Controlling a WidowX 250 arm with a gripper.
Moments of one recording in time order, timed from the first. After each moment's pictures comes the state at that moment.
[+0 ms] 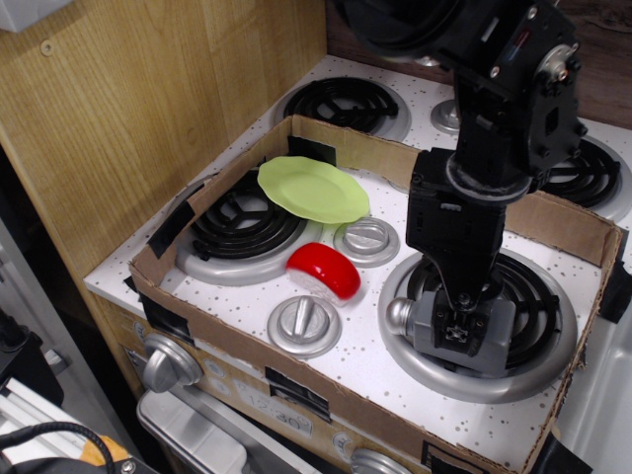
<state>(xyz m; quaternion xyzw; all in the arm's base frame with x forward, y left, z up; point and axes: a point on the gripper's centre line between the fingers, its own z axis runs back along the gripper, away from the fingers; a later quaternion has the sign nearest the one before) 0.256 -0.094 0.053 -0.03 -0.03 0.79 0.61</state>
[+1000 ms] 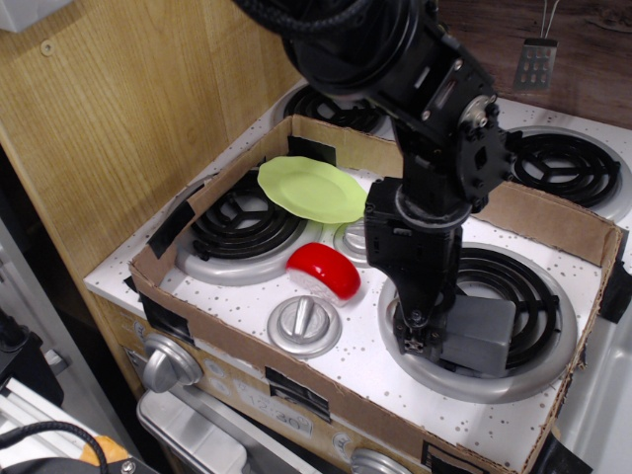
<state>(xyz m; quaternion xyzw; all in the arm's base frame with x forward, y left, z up) 0.258 -0.075 0.027 -0.06 -0.04 0.79 0.61</state>
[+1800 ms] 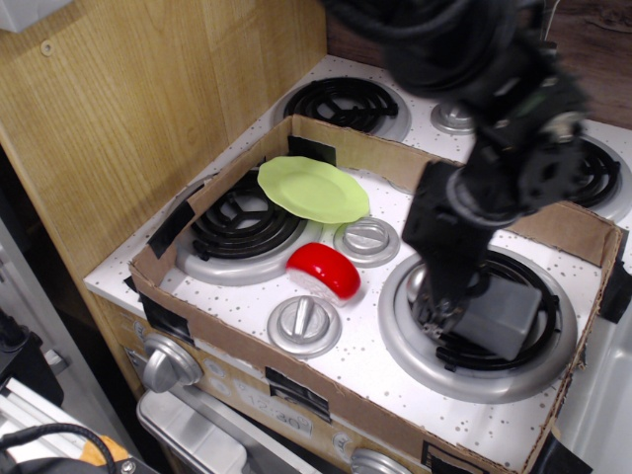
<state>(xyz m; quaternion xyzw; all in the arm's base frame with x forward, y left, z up) 0.270 -0.086 0.041 0.01 -0.13 0.75 0.65</state>
